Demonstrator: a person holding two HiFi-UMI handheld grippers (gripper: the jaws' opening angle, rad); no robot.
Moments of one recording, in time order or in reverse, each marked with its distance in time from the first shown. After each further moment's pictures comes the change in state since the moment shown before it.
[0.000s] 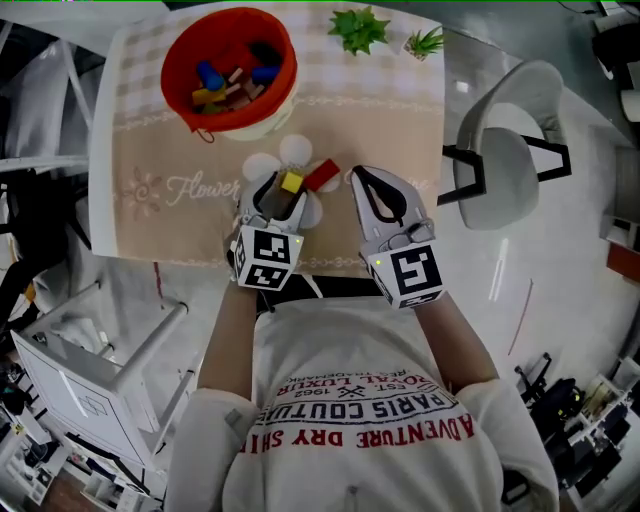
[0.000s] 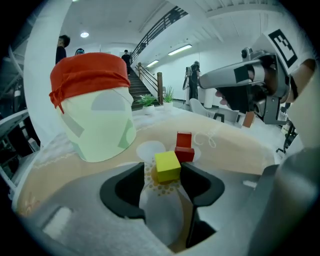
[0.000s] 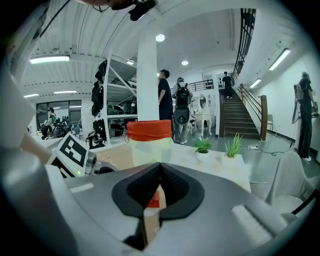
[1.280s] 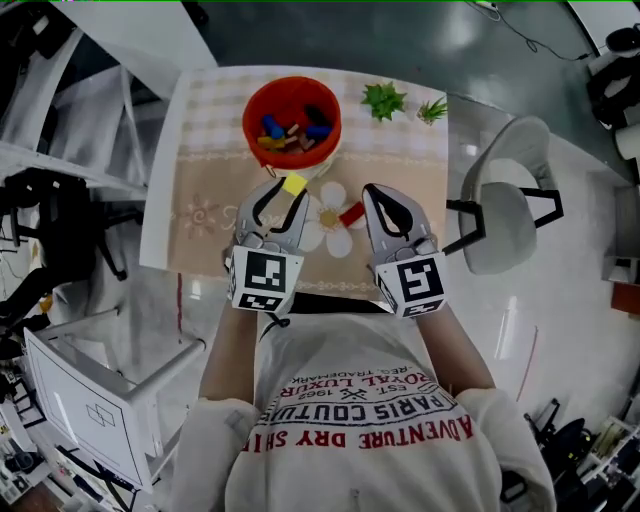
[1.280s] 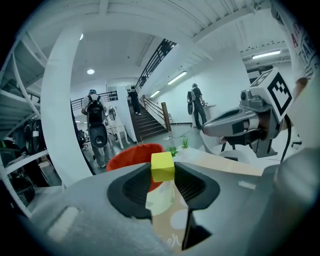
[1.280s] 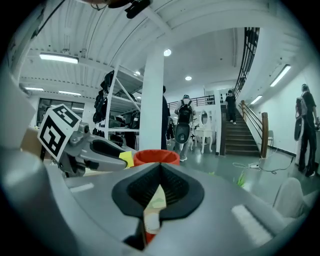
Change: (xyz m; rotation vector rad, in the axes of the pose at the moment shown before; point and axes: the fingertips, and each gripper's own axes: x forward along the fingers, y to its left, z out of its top) left arm -0.138 0.075 0.141 0.114 -0.319 0.142; right arm -0.005 0.035 0.110 -0.074 -0.150 -0.027
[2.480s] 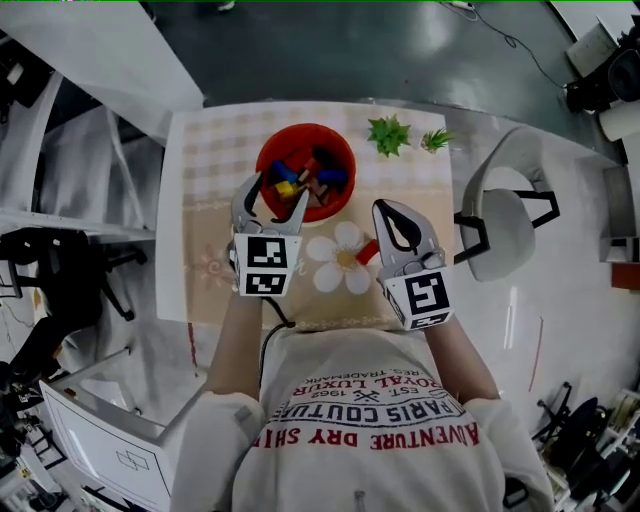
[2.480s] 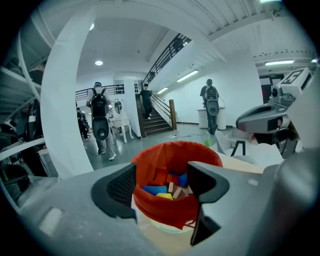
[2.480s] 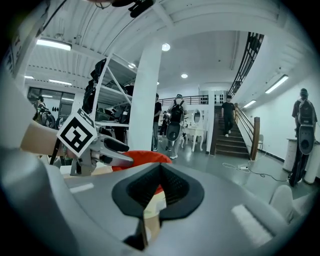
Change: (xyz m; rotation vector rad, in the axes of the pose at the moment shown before) left arm 0.079 0.106 -0.002 -0.094 0.033 0.025; right arm 0.062 -0.024 0.019 -0.037 0.054 -0.117
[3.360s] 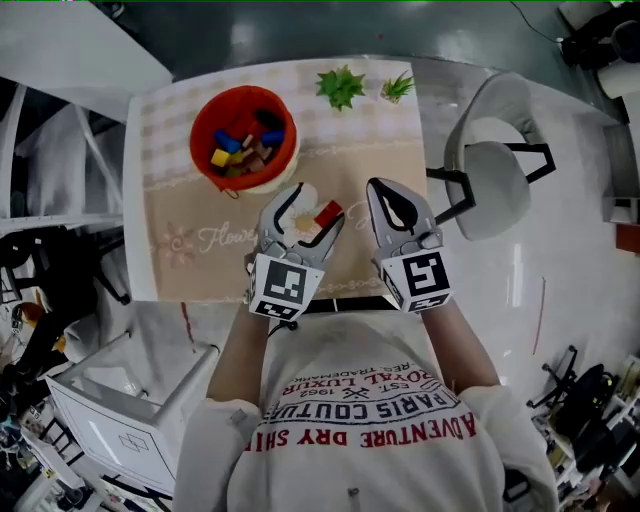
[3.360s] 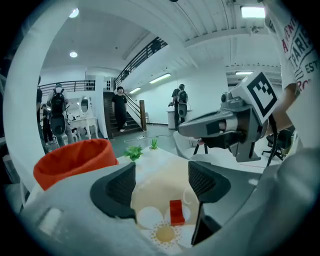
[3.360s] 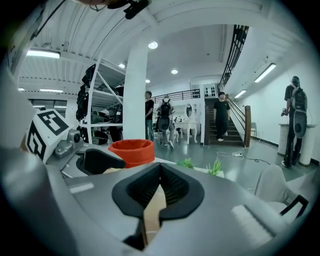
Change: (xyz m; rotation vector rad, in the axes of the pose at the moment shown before) left arm -0.017 -0.202 -0.013 0.071 -0.015 -0.350; right arm -0.068 -0.053 -0.059 0.120 0.043 -0.034
